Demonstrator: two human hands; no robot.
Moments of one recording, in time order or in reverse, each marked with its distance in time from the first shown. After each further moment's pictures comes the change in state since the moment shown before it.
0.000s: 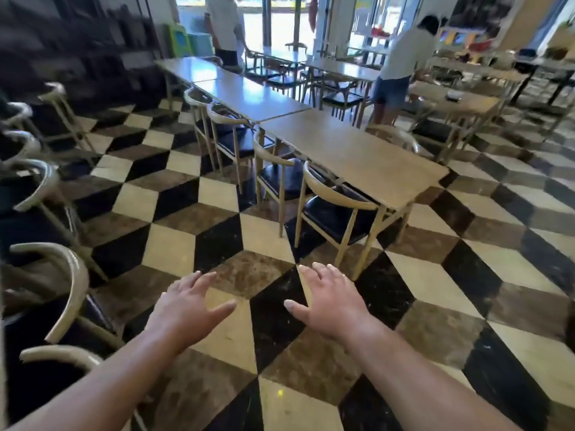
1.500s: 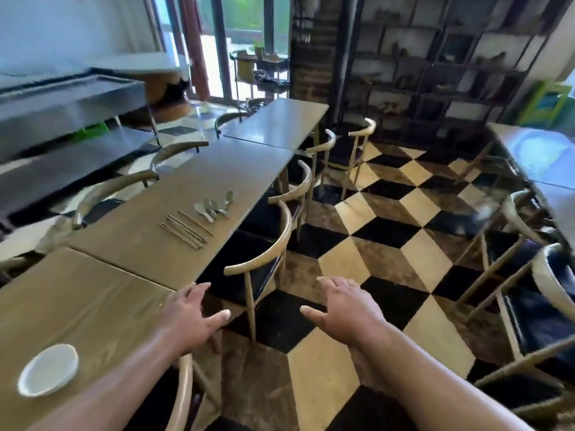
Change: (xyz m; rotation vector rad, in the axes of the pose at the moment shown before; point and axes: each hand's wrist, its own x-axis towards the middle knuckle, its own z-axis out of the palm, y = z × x) left_hand 0.530 -0.499 -0.255 -0.361 0.363 -1.021; right_hand 0.867 -0.618 -0.052 -0.188 -0.208 -0.951
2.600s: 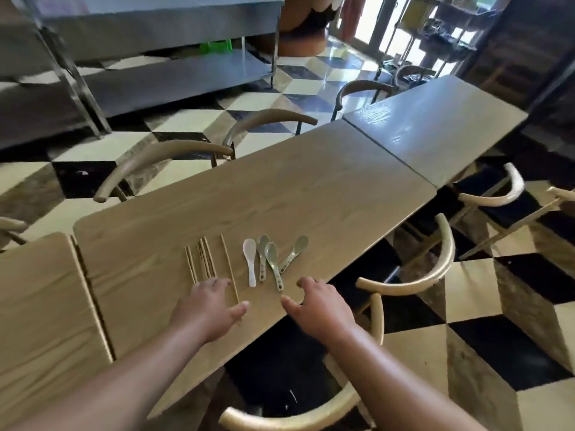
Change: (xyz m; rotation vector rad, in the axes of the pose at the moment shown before) left_hand 0.499 -0.042 -0.035 -0.072 -0.108 -0.504; right_hand 0.624 -0.175 0.036 0.003 -0.392 -0.300
